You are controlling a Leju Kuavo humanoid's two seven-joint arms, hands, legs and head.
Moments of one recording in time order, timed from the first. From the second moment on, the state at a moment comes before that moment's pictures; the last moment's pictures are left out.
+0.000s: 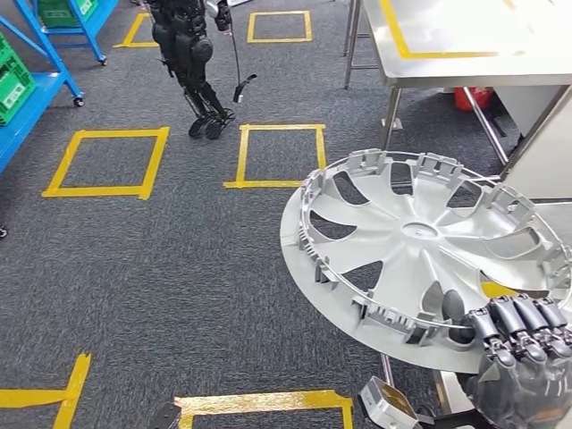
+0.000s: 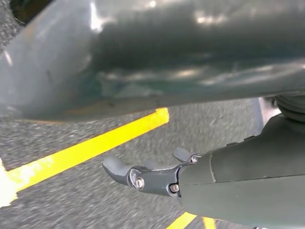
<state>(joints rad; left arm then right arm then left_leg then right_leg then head) -0.11 -0.09 0.64 -0.22 -1.08 0.14 0.06 0.30 0.16 0.13 -2.18 1.57 -0.70 -0.30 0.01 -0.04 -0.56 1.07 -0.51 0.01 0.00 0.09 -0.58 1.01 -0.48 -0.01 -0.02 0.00</state>
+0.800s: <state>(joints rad) -0.10 -0.11 0.71 -0.22 -0.93 0.12 0.05 0.30 0.16 0.12 -2.18 1.57 -0.70 -0.31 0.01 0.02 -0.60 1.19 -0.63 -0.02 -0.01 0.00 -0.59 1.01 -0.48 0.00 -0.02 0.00</state>
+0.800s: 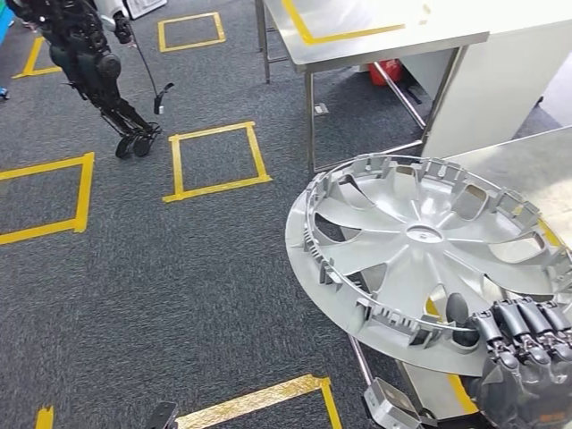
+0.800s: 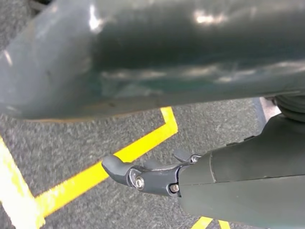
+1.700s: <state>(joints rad) -0.09 -0.11 0.77 -0.22 -0.92 0.12 0.03 0.32 0.16 0.11 -2.18 1.57 -0.70 -0.30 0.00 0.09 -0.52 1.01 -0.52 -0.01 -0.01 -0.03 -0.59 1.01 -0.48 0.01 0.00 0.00</state>
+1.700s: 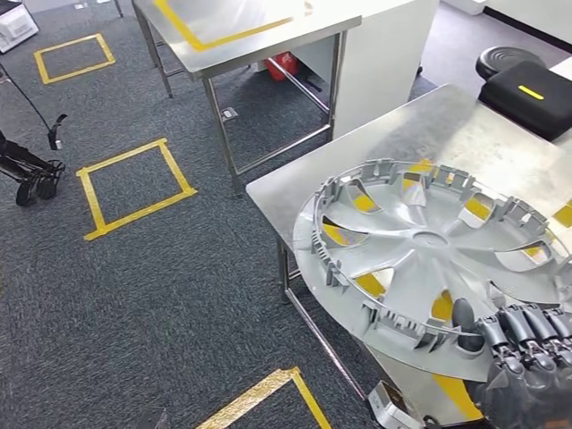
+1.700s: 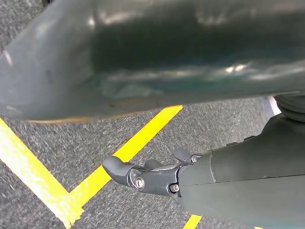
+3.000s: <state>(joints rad) -0.09 -0.11 0.77 -0.22 -0.96 0.12 0.04 0.35 0.16 0.10 -2.18 1.57 -0.70 -0.31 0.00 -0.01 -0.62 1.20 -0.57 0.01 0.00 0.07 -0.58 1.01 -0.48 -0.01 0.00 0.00</state>
